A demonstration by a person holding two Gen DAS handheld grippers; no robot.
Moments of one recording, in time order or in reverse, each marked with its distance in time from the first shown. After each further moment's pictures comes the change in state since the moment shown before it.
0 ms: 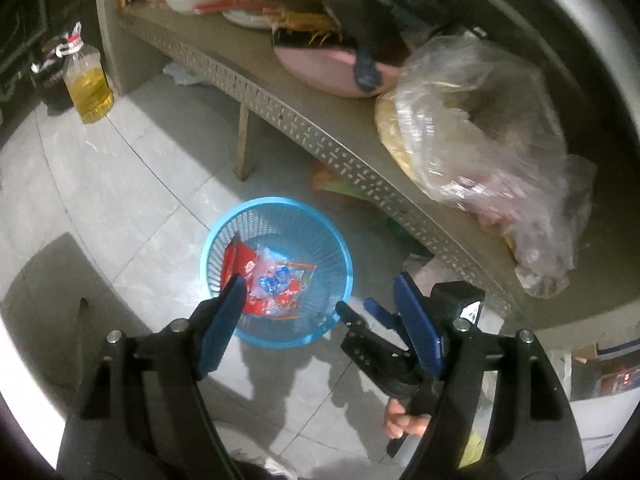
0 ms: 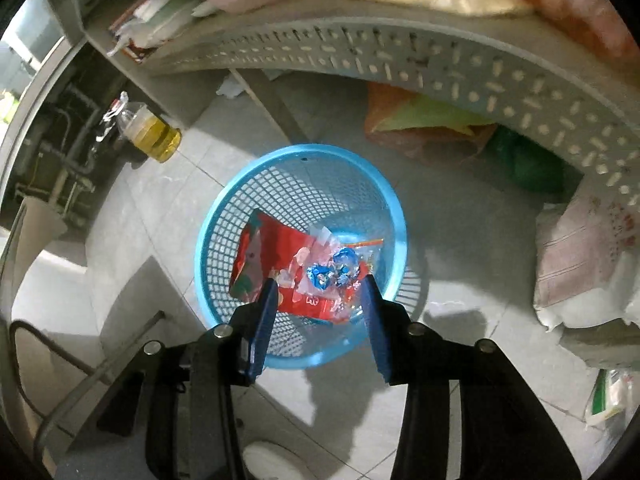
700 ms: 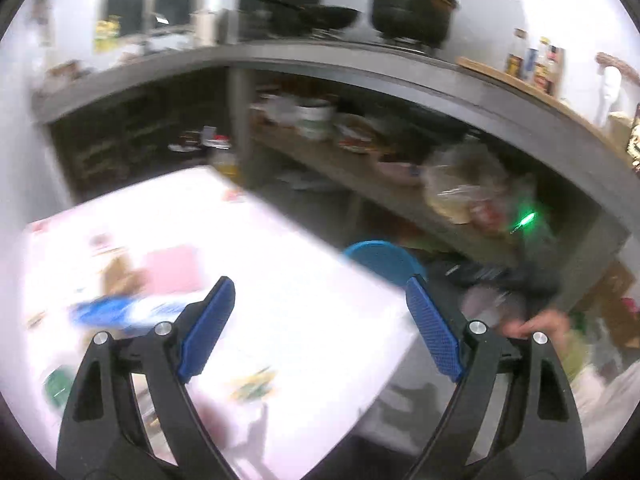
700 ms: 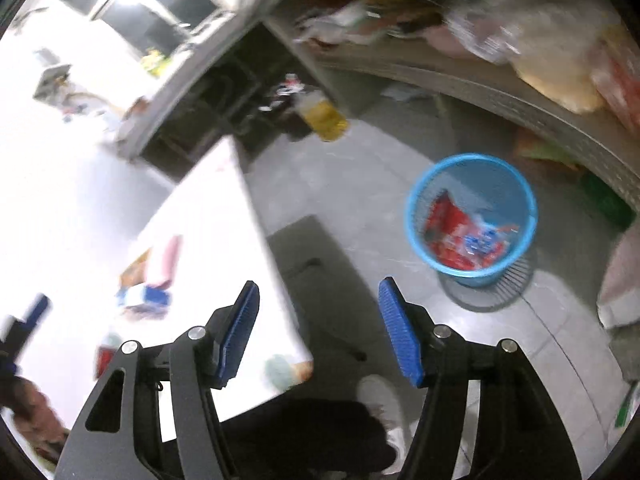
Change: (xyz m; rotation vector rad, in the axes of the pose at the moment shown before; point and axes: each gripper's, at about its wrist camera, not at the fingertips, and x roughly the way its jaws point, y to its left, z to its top) left arm -0.322 0.053 -0.283 -0.004 -0.499 0.325; right arm -0.206 0.110 -0.088 -0.238 0.006 0.465
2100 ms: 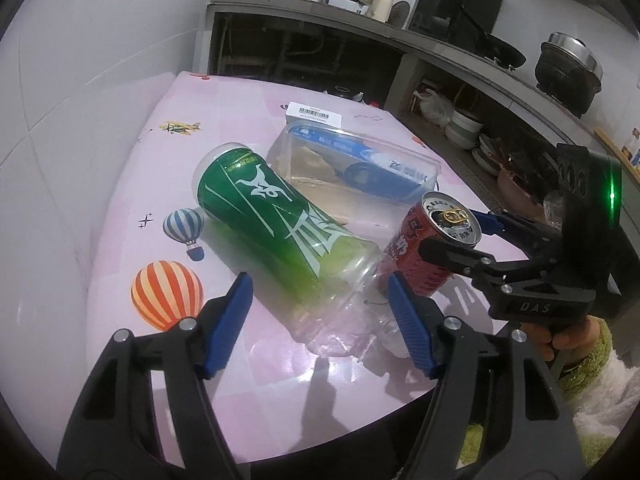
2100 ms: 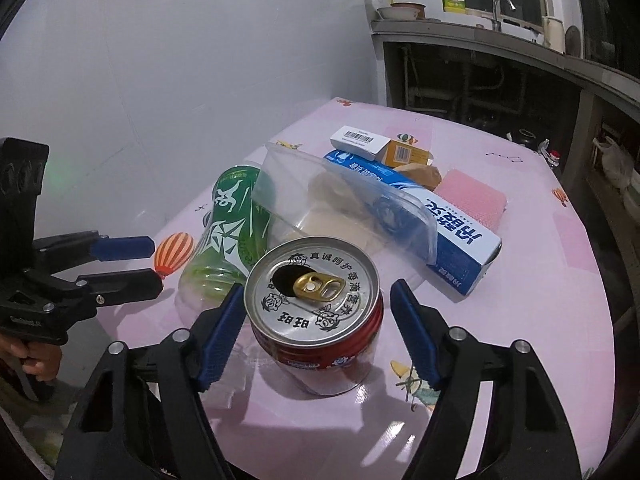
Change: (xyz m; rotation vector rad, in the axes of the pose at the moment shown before) left arm -0.072 0.161 -0.171 -0.459 0.024 0.231; right arm 0.101 0.310 -0.151 -0.943 0.149 0.229
